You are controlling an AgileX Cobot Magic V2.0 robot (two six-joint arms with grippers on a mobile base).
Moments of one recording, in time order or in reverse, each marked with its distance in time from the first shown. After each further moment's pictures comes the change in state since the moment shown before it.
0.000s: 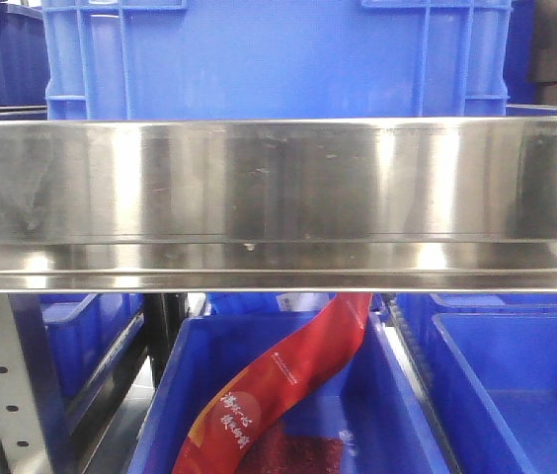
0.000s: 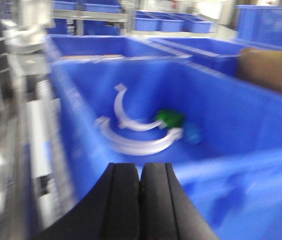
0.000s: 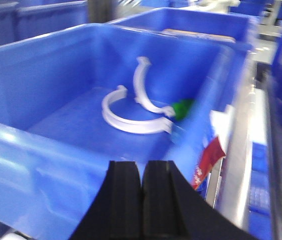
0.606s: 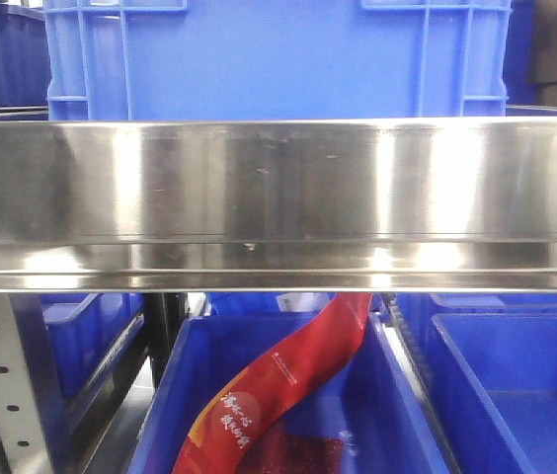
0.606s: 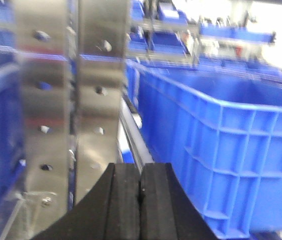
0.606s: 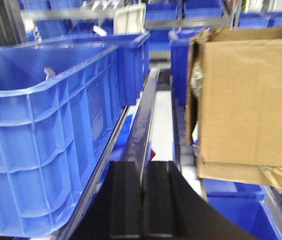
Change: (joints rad) left arm 0.233 -0.521 0.383 -0.004 -0.011 0.000; right arm -0.300 -0.453 0.426 0.000 -0.111 0.054
